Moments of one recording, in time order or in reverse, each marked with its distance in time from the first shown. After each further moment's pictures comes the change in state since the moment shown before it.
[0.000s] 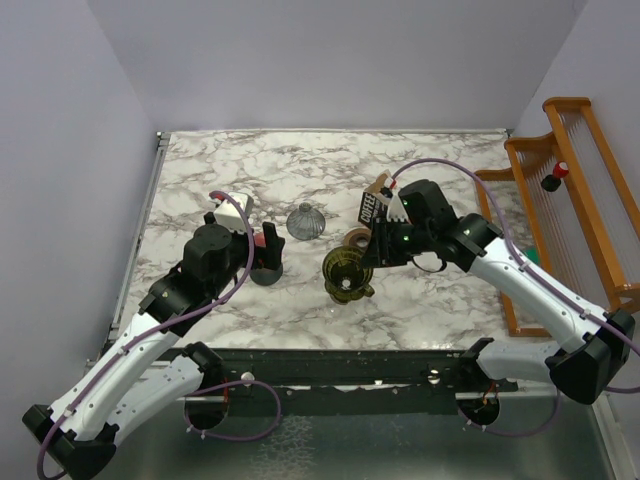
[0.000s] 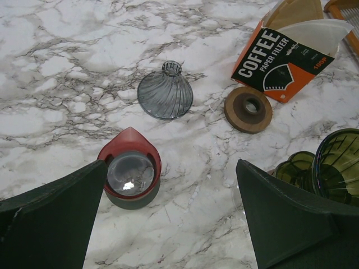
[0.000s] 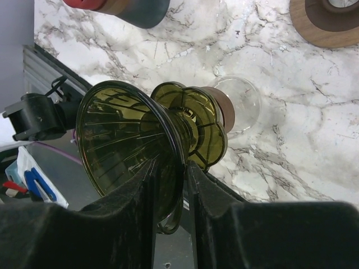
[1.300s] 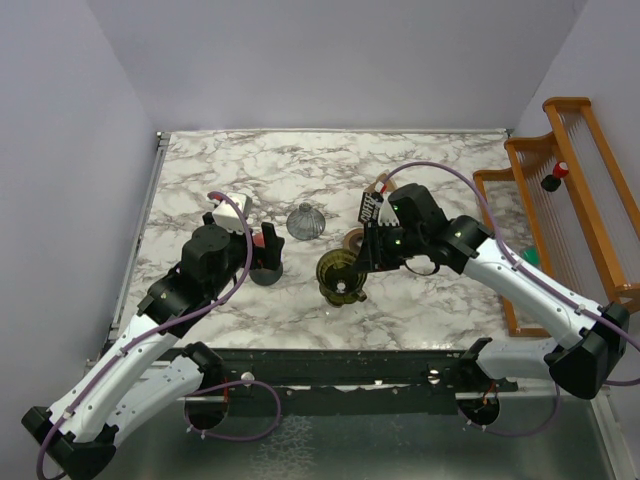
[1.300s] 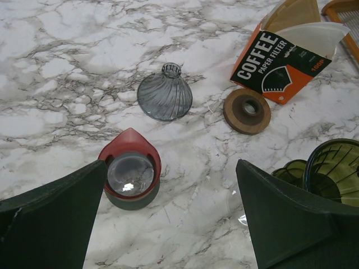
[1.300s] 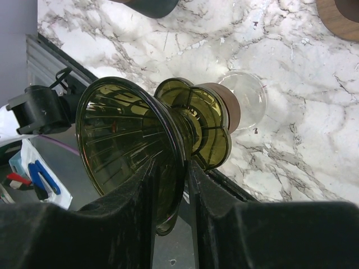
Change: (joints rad) left arm 0.000 -0.010 0.000 0.000 0.000 0.000; right arm 0.061 0.024 0.000 0.021 0.006 0.039
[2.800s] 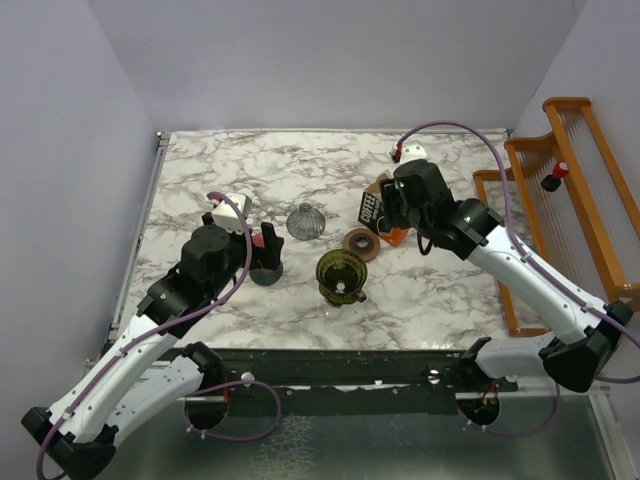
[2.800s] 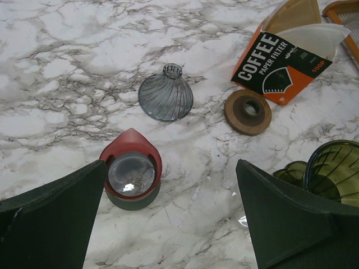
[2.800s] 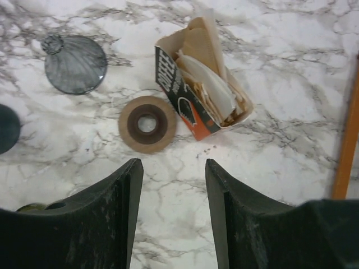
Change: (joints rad) left arm 0.000 -0.003 0.000 0.000 -0.005 0.000; right arm -0.007 0.046 0.220 -0.029 0.723 -0.320
